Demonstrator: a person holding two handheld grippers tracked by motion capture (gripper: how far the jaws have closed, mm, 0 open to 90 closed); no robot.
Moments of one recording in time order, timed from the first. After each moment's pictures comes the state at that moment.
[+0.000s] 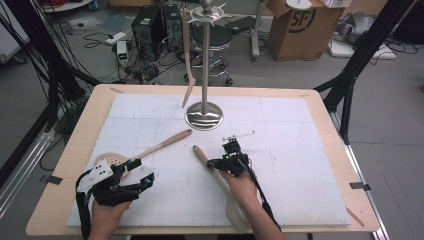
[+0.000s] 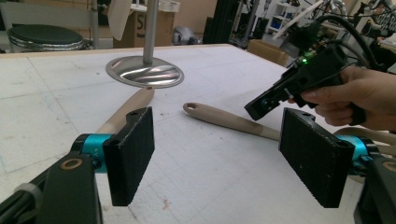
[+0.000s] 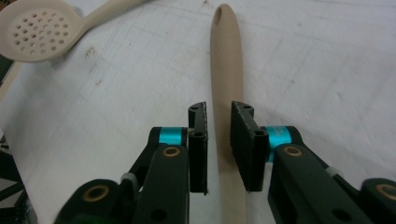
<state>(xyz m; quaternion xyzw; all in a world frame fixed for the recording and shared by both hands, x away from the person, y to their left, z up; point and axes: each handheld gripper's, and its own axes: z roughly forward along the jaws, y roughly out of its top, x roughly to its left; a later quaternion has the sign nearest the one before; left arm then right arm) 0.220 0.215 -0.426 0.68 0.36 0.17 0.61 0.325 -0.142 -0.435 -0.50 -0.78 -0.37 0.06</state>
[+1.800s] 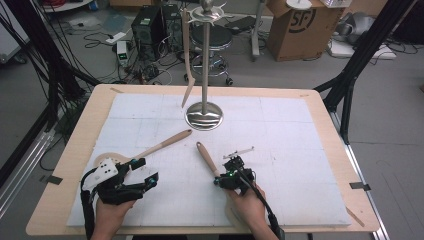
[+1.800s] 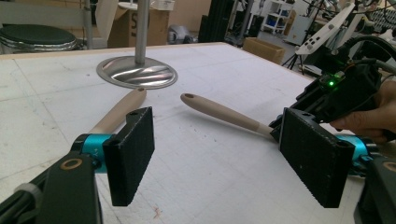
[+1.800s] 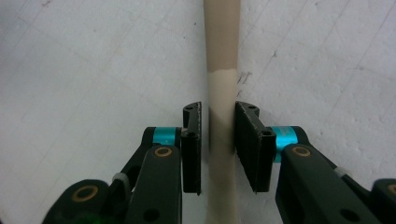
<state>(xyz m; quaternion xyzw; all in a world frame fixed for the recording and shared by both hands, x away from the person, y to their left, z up) 0.224 0.207 -0.426 0.69 0.35 0.16 0.61 0.280 -0.142 -0.441 -0.48 -0.82 -0.30 -0.03</state>
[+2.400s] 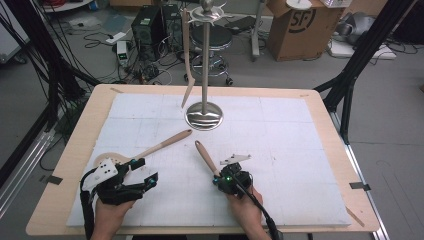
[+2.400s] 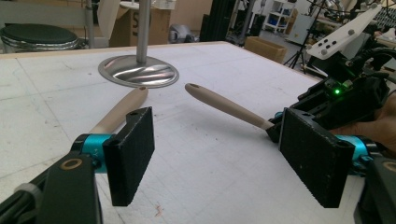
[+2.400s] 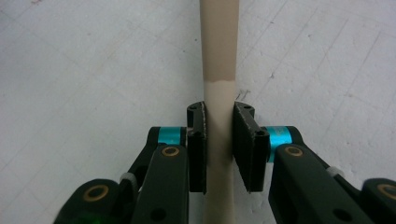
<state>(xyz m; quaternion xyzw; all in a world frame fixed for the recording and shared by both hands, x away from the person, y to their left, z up) 0.223 0.207 -0.426 0.69 0.35 0.16 0.61 0.268 -0.137 -0.449 -0.45 -0.83 -0.33 -0.10</state>
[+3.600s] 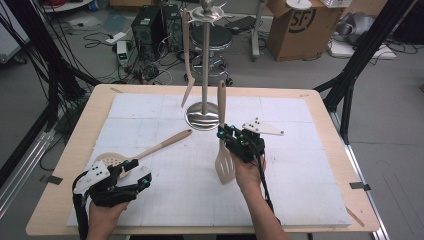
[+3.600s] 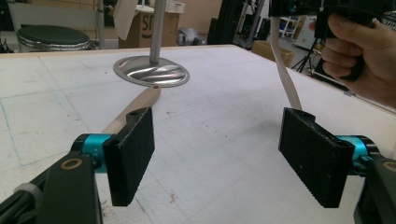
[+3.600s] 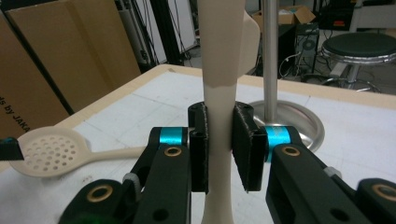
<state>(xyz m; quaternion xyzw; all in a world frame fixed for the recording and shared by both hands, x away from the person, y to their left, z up) 0.217 0.222 -0.426 0.68 0.37 0.17 0.61 0.314 -0.159 -0.364 -0.40 -0.69 -0.57 -0.19</state>
